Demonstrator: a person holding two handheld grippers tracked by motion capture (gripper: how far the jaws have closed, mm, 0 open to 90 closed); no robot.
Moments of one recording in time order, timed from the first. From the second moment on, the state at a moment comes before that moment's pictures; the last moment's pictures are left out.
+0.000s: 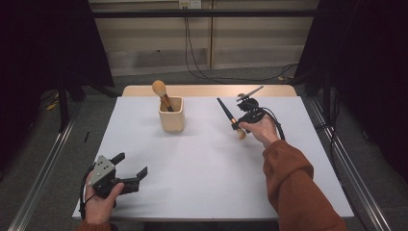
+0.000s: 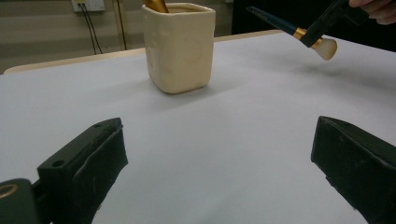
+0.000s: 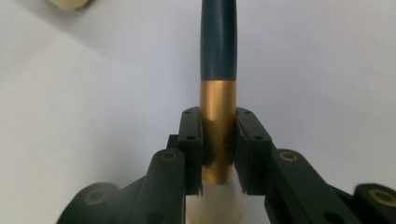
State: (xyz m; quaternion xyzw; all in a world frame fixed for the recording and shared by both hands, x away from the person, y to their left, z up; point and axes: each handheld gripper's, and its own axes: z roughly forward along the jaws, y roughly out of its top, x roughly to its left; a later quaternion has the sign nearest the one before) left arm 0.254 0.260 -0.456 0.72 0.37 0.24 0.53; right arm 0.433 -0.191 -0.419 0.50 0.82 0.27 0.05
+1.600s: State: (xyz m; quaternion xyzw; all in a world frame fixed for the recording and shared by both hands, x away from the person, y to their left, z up) left arm 0.253 0.252 -0.451 0.72 0.35 0.23 0.55; right arm 0.354 -0.217 -0.420 0.38 0.78 0.50 0.07
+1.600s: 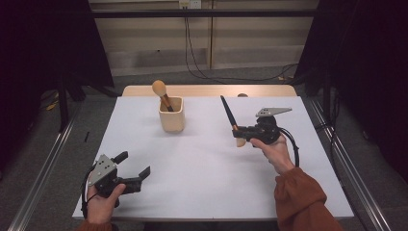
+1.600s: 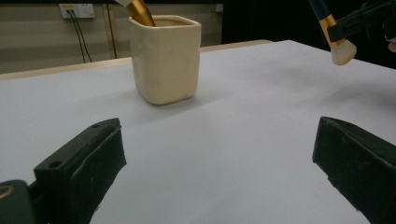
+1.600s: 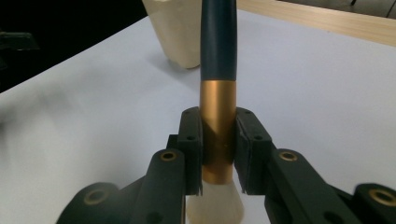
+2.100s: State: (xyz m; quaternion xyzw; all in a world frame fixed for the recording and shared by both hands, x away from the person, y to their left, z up) left arm 0.252 0.233 -0.446 0.73 0.33 0.22 0.56; right arm 0.336 -0.208 -0.421 0.35 0.80 0.48 0.05
